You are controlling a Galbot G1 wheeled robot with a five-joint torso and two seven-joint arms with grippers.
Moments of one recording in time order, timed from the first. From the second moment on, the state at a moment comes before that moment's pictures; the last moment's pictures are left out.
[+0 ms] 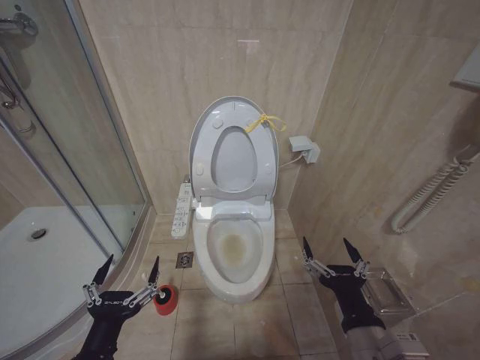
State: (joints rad) left arm 2.01 -1.38 -0.66 -2.50 -0.19 -0.17 -0.03; right arm -1.85 1.43 0.52 2.50 0.13 -0.02 0.18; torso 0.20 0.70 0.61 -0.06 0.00
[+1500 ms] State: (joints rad) left arm 2.01 -1.37 -0.66 -2.50 -0.19 -0.16 -0.03; right arm -1.85 1.43 0.52 2.50 0.13 -0.02 0.18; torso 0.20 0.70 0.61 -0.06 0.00
